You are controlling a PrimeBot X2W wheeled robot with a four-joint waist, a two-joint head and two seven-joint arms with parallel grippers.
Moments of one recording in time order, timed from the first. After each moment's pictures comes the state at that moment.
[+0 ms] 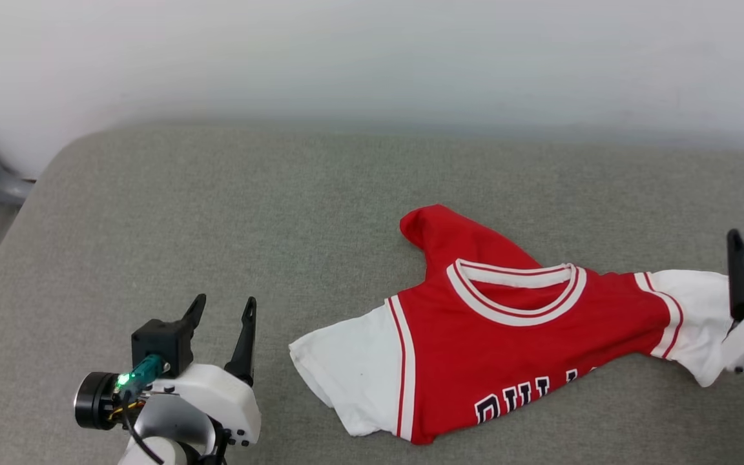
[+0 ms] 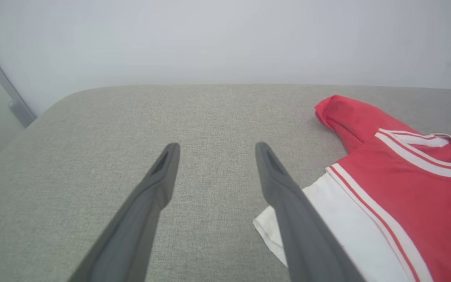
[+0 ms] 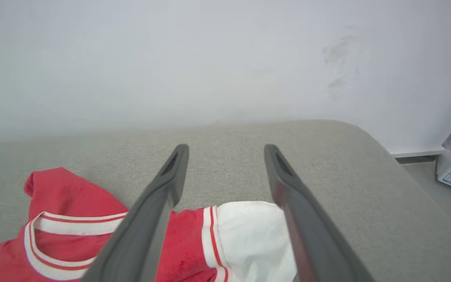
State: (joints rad) left arm -0.10 0.22 -0.21 0.10 -0.27 0.07 0.02; right arm -0.25 -0.15 -0.33 0.13 0.16 0.13 0.21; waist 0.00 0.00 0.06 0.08
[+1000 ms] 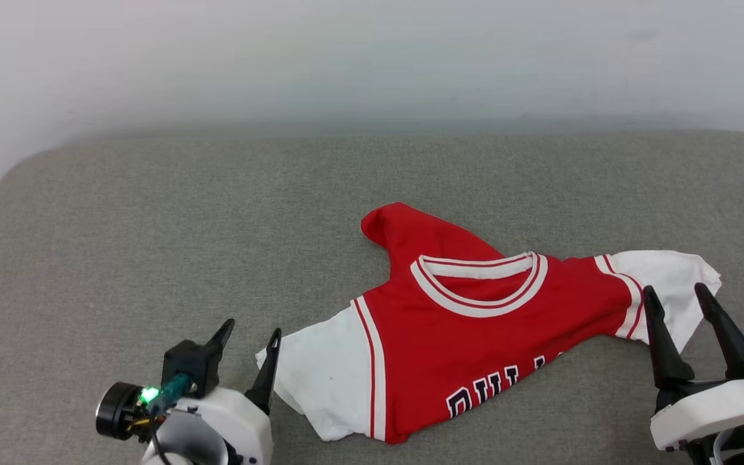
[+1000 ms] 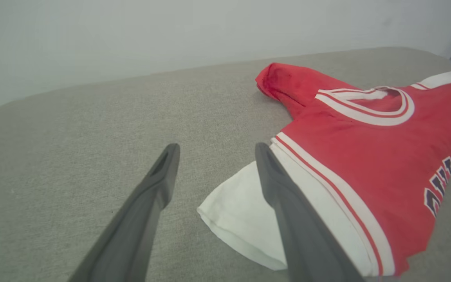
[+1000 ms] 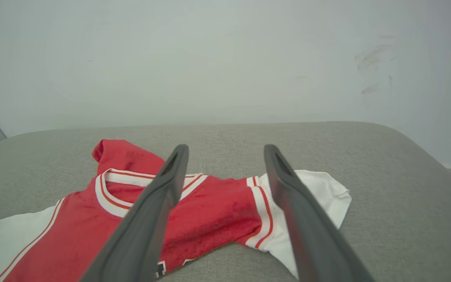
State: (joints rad) left arm -0.06 0.24 -0.27 0.14 -0.24 0.01 -0.06; right arm 0.01 -0.14 -0.08 -0.02 0.24 0.13 -0.06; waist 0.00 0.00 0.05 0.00
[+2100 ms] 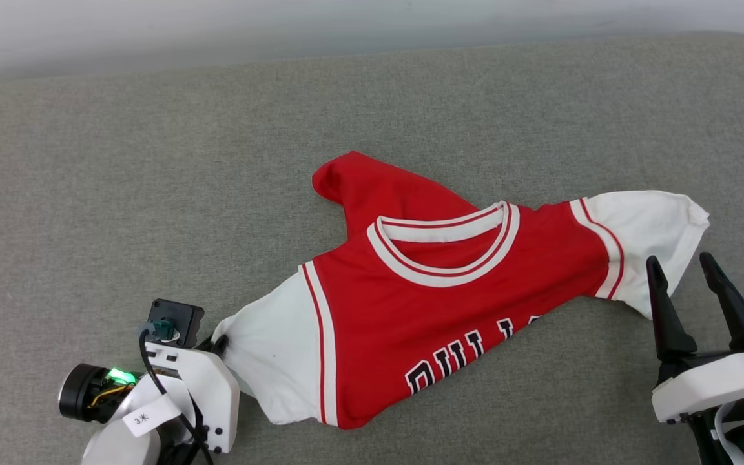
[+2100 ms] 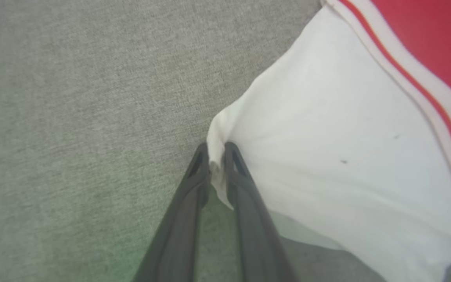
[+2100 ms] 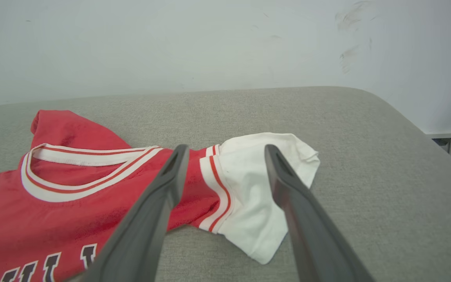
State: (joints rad) left arm -0.16 0.36 -0.28 0.14 -0.30 0.02 0.48; right arm -0.06 -0.14 -0.09 -0.01 0.21 0.13 -0.06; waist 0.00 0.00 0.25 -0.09
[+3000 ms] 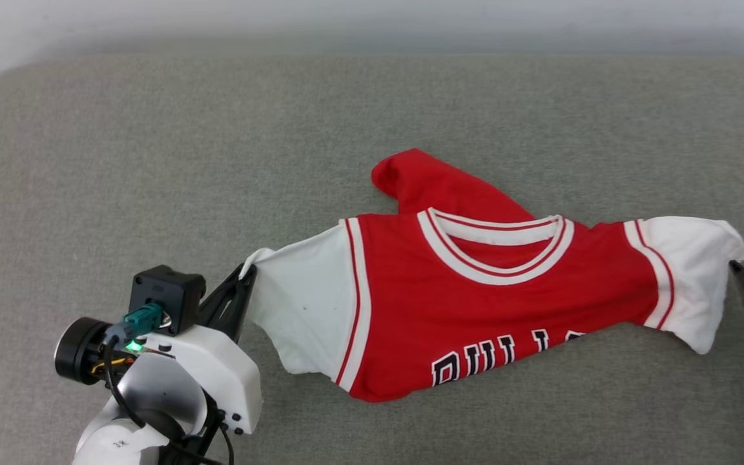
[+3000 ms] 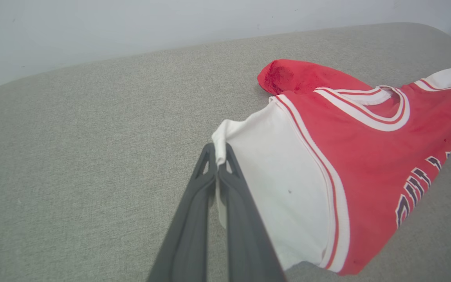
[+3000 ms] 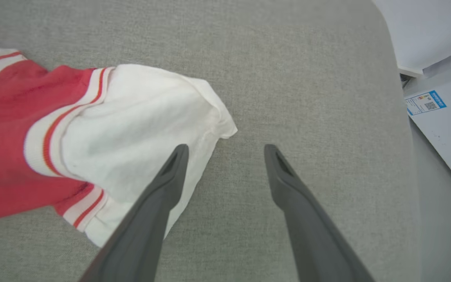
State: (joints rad) left arm -0.12 0.35 -0.26 -0.30 -0.33 0.07 0.41; right arm -0.32 -0.38 -0.12 0.17 0.15 0.13 0.65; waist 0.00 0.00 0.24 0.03
